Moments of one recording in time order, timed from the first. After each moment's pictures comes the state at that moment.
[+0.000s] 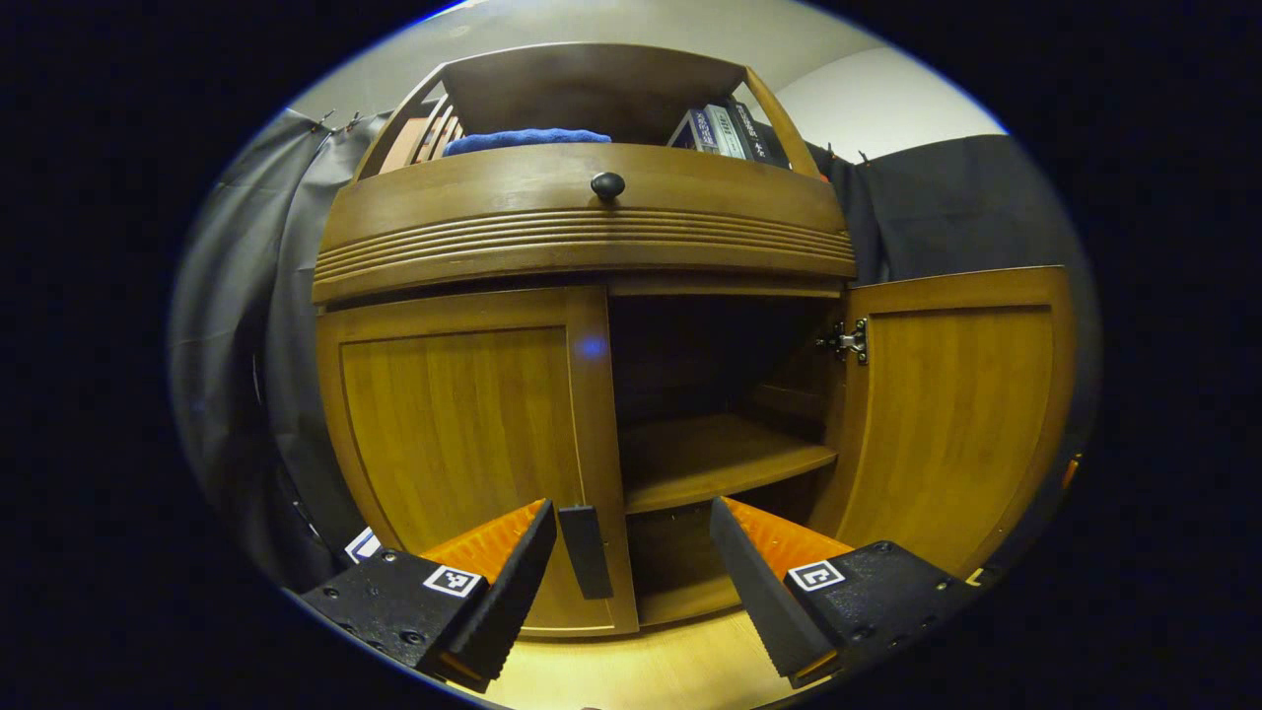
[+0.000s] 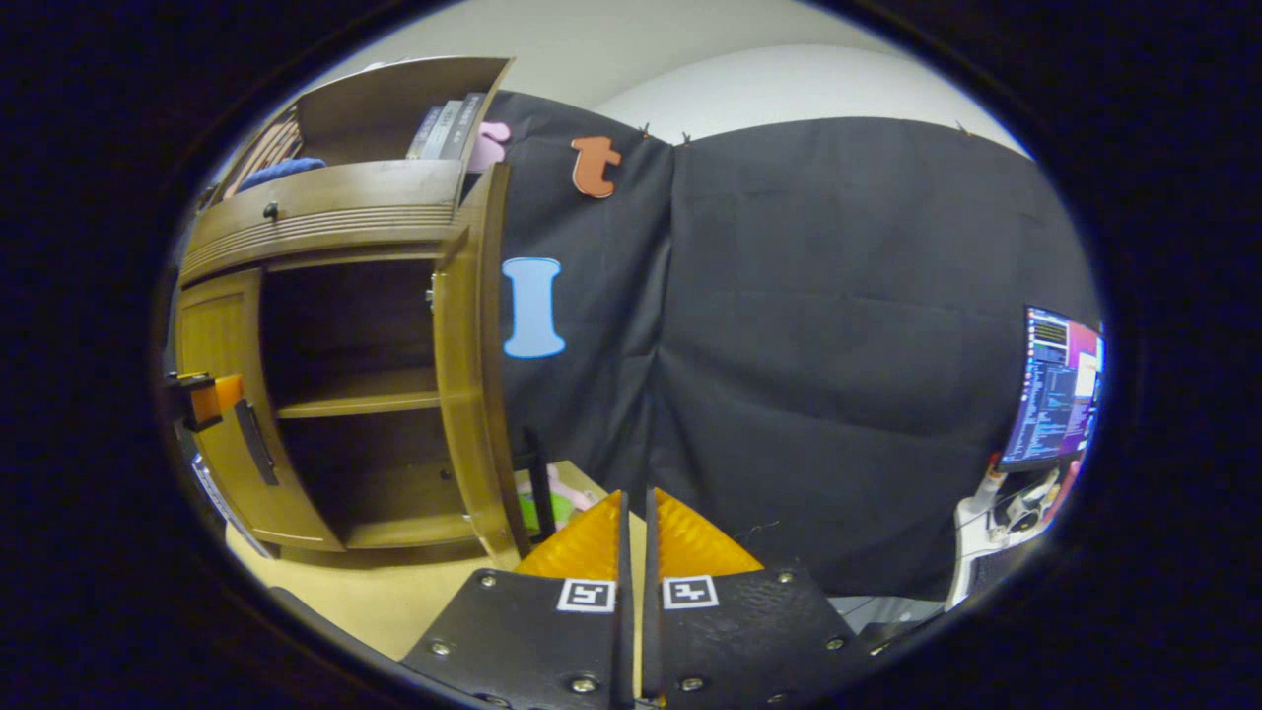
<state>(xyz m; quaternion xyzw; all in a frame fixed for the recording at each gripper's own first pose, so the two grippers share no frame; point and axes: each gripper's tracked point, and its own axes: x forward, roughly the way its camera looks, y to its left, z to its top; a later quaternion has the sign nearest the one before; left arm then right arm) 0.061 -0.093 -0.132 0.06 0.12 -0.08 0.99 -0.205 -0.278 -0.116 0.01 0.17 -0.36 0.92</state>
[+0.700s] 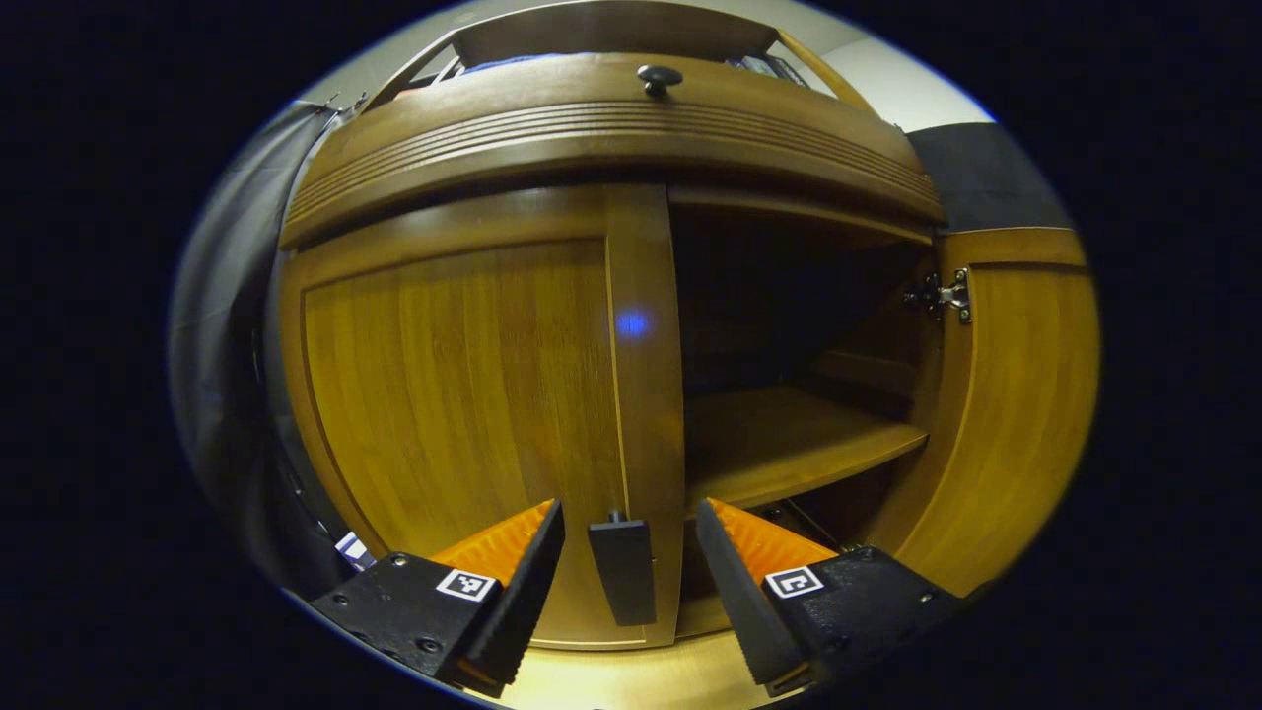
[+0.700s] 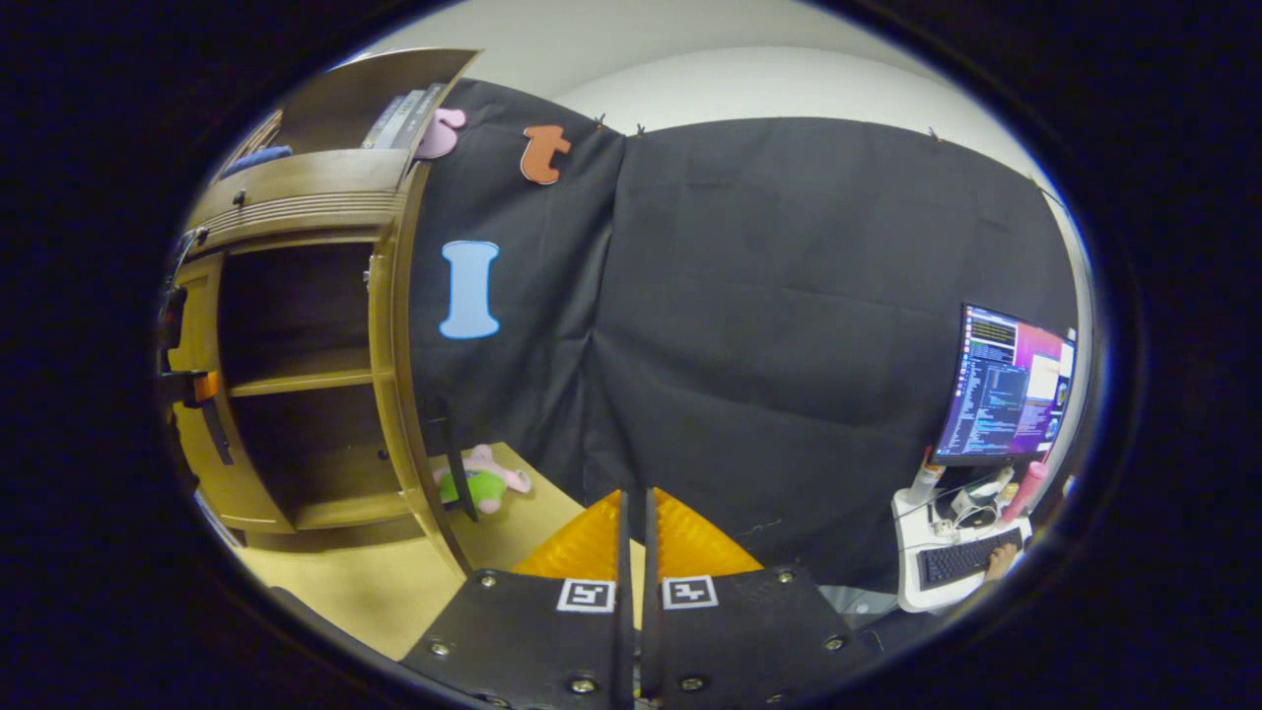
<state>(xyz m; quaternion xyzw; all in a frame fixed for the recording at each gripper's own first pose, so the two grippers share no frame) 0.119 -0.059 -0.191 0.06 0.17 -0.03 0.98 -0.256 -0.298 -0.118 -0.01 0.20 -0.42 0.88</state>
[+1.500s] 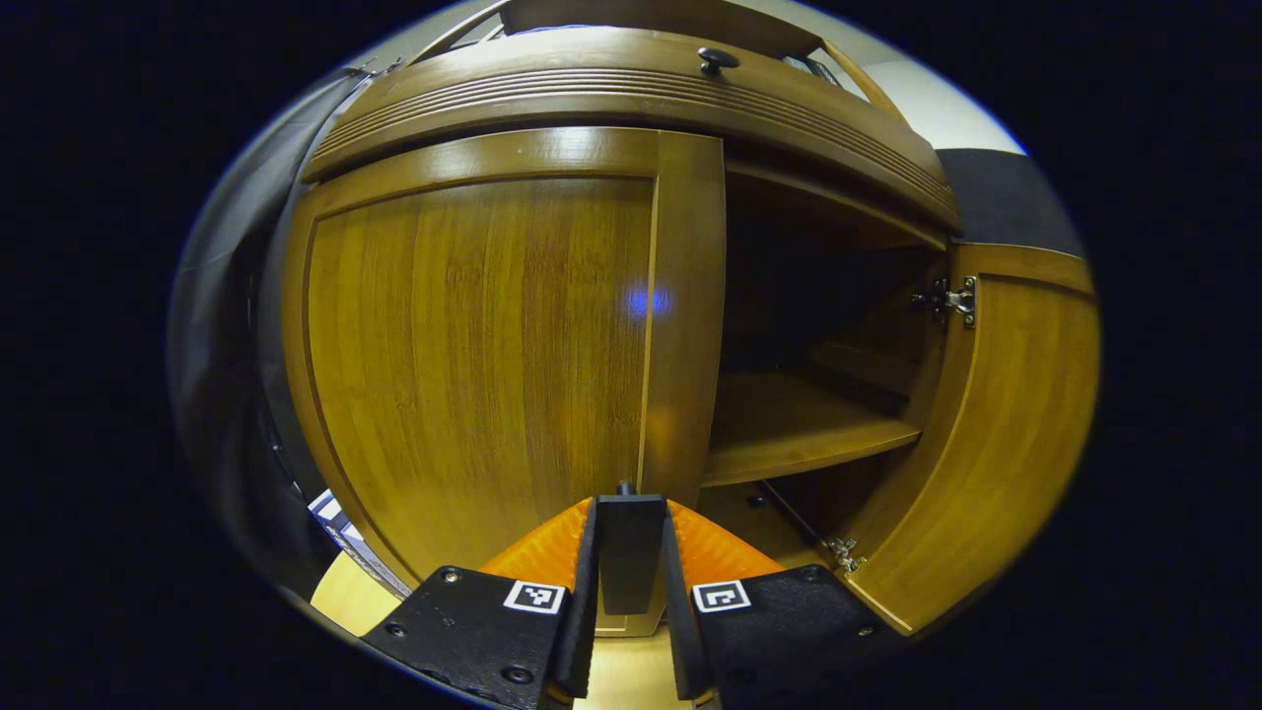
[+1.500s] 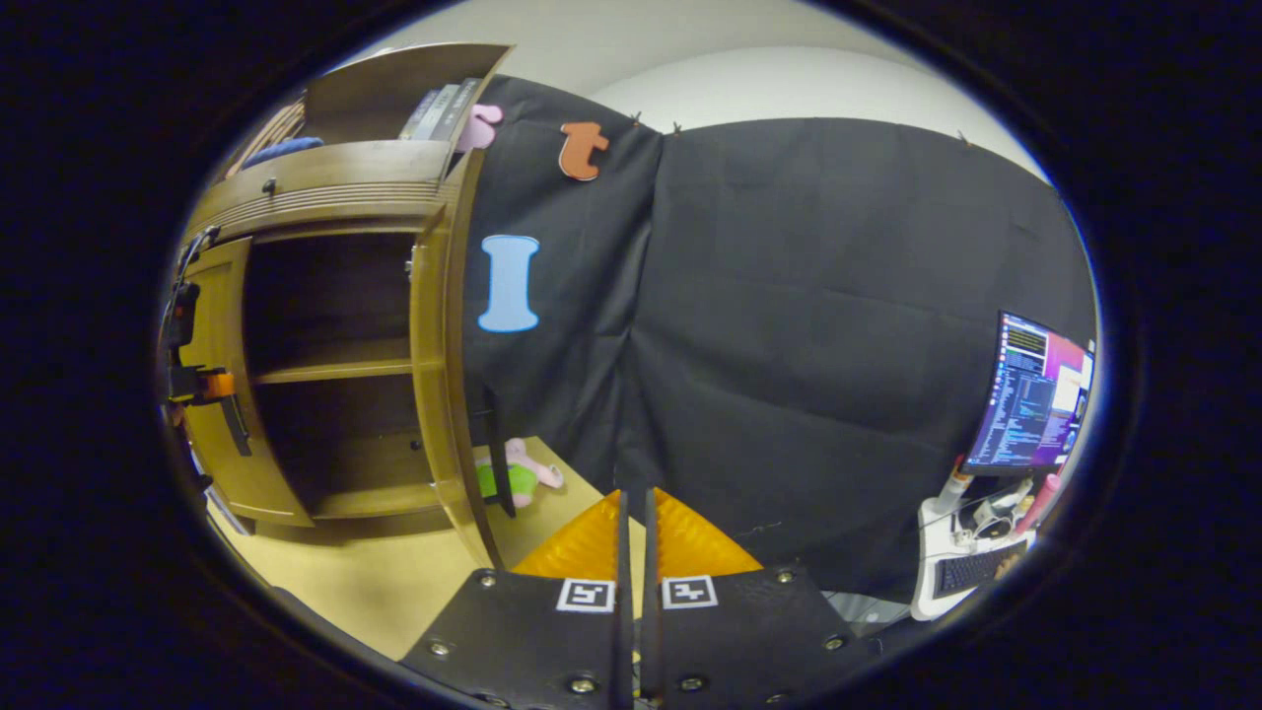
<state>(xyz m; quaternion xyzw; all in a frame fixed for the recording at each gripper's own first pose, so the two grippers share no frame) 0.095 -0.051 -0.201 0.00 0.19 -0.04 0.98 -0.229 -0.277 -0.130 -0.01 0.21 -0.35 0.91</state>
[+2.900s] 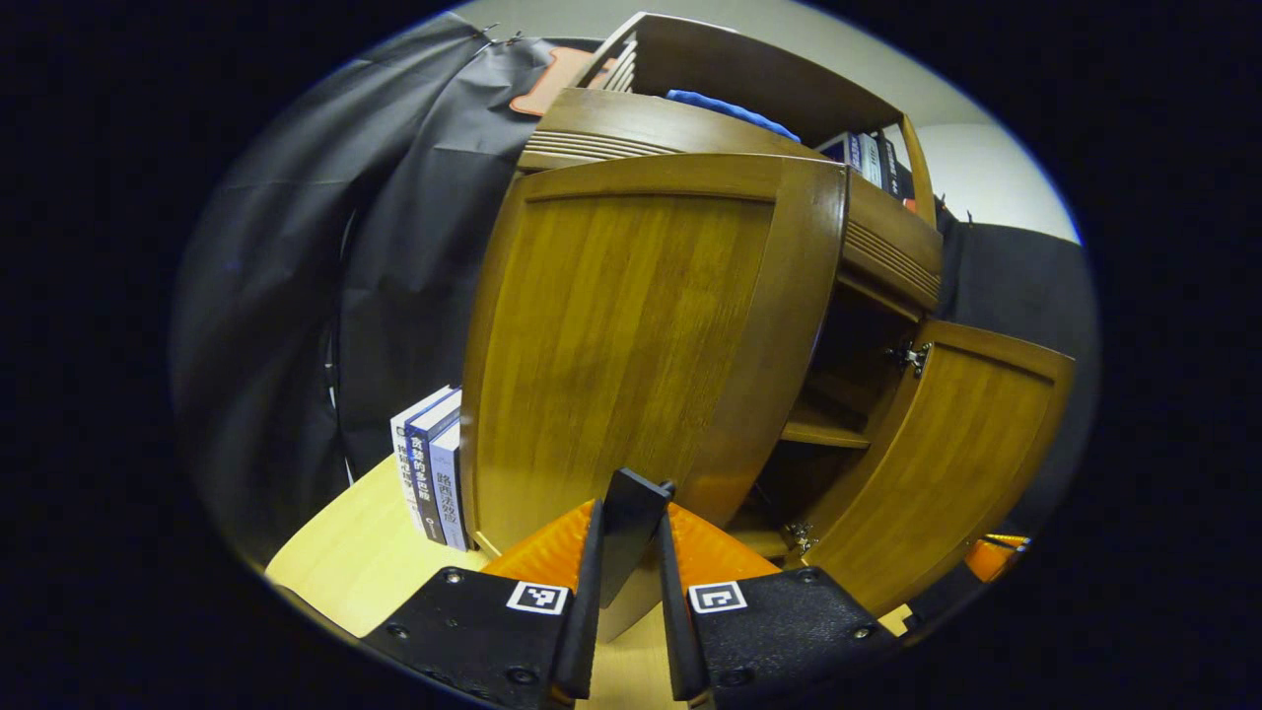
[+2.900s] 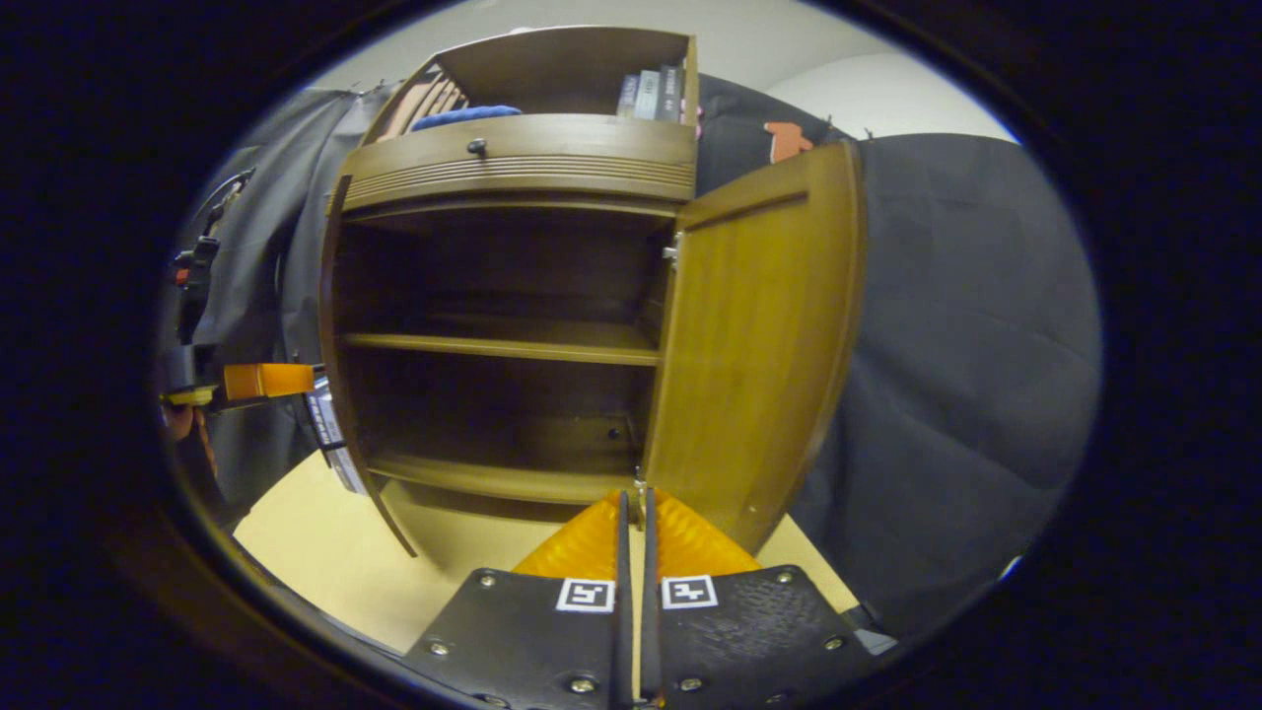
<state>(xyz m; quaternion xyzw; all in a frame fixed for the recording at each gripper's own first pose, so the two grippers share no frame) -0.047 0.017 -0.167 -0.11 0.19 0.01 0.98 -0.128 -0.115 -0.156 -0.01 0.23 -0.06 0.97</state>
